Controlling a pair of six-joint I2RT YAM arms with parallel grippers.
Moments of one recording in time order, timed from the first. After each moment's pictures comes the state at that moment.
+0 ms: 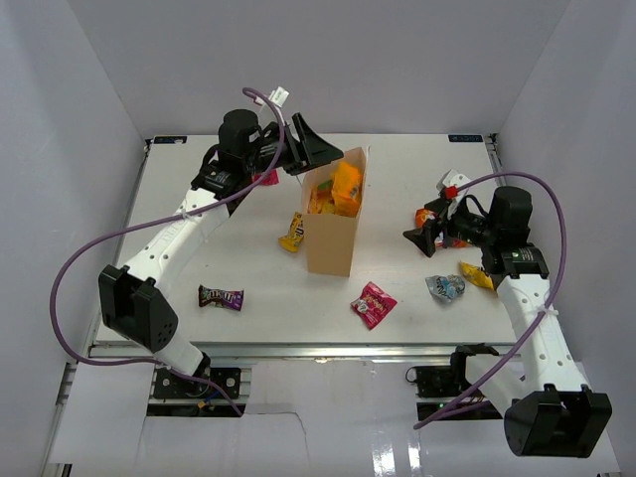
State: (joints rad) left arm -0.46 1.57 1.53 -0.10 0.58 -0.83; right arm 0.02 0.94 0.87 -0.33 -0.86 -0.46
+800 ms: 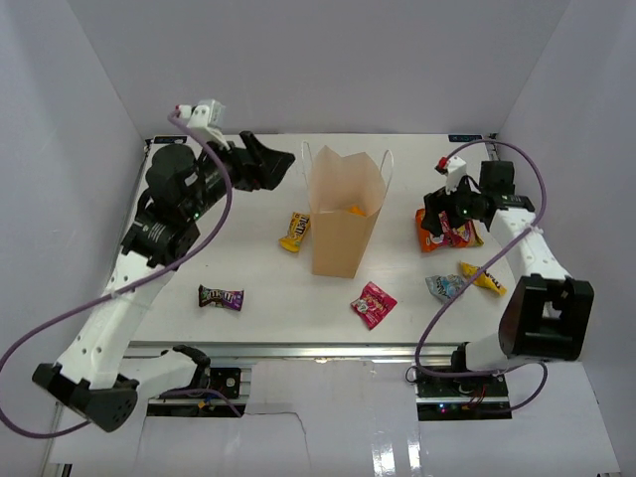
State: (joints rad) left arm -0.46 1.17 1.44 -0.25 0.22 -0.47; right arm -0.07 1.39 1.06 -0.50 -0.55 -0.47
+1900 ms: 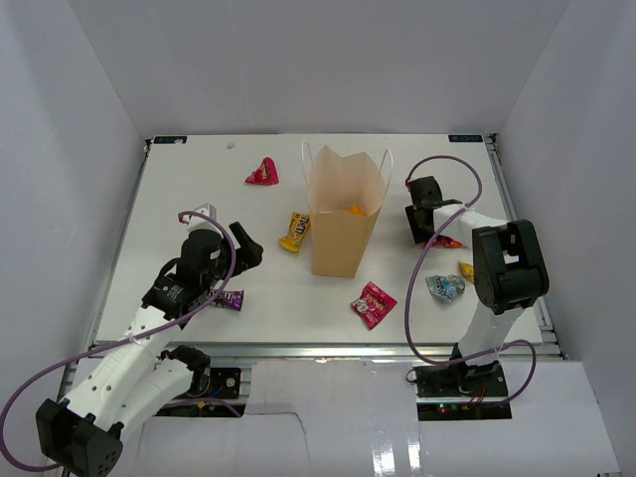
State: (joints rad) left arm -0.45 0.79 0.67 -0.43 -0.20 -0.68; right arm 0.25 1.79 1.09 -0.35 0.37 -0.11
